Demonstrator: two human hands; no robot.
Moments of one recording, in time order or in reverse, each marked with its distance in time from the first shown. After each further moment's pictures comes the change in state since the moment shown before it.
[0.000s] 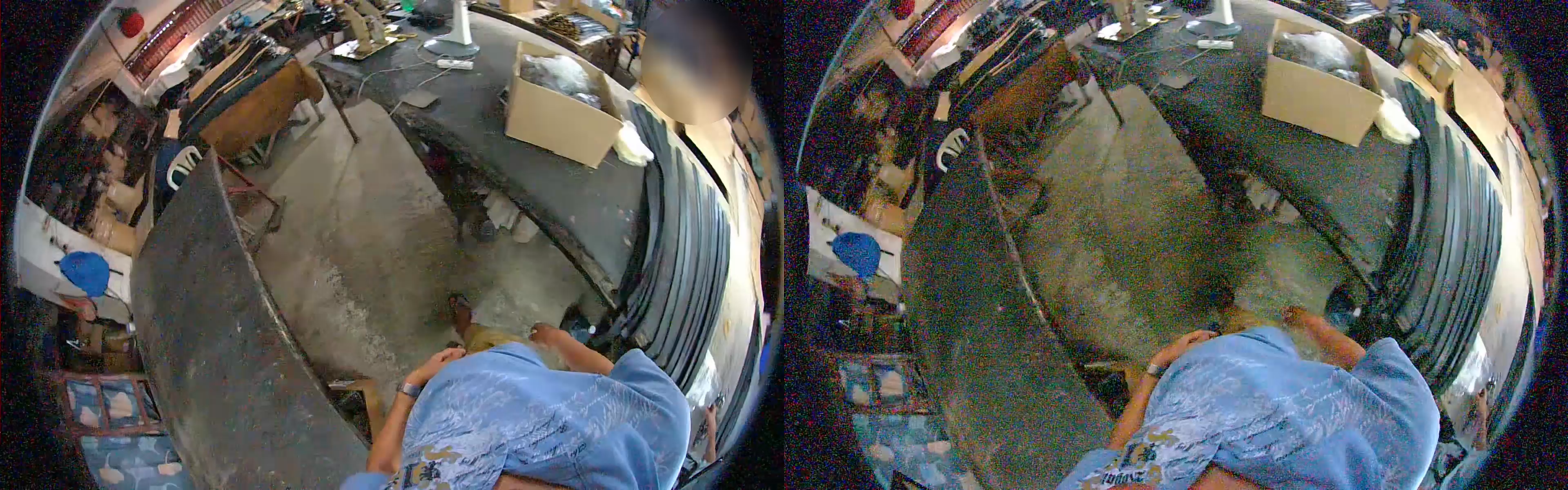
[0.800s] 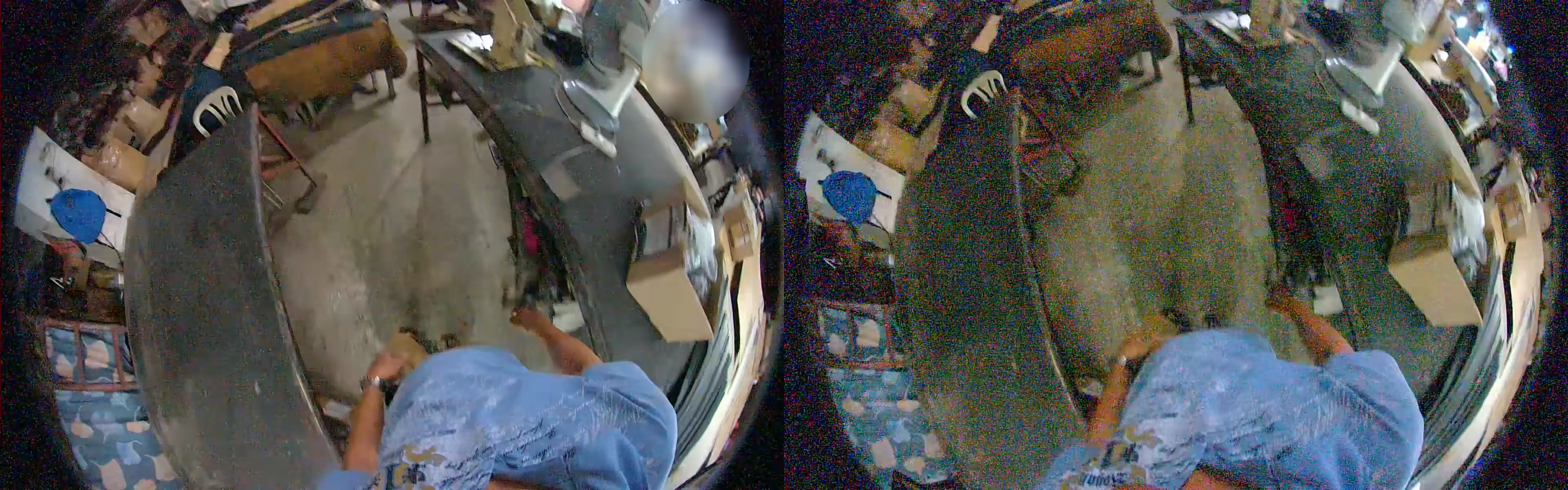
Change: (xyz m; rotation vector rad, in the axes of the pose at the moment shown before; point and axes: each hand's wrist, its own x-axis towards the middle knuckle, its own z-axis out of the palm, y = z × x) left_hand 0.066 0.053 -0.380 0.466 0.604 -0.213; right_hand 0.394 -0.129 -0.348 0.189 0.076 -0.063
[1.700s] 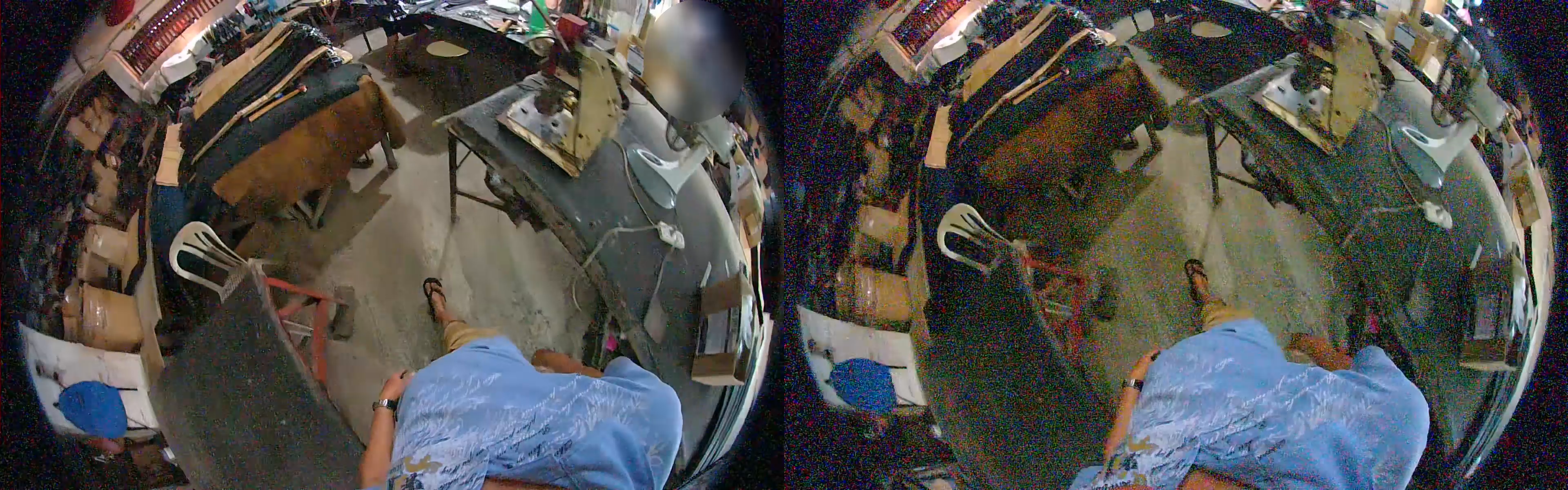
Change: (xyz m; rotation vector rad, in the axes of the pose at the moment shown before) left_hand 0.461 -0.104 -0.457 -0.037 -0.114 -0.059; right_hand 0.295 -0.300 -0.133 0.097 0.107 -0.412
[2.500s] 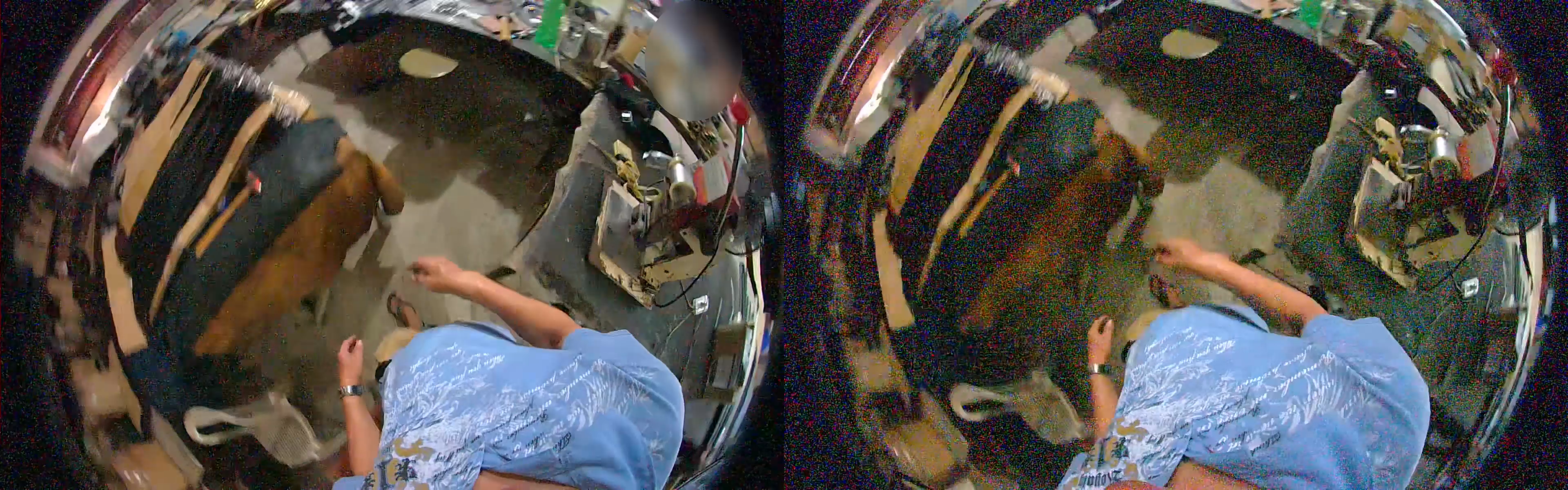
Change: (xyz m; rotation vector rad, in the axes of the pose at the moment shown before) left_hand 0.432 0.285 -0.521 -0.117 0.414 0.227; right_hand 0.797 -0.335 -0.517 0.206 0.232 0.142
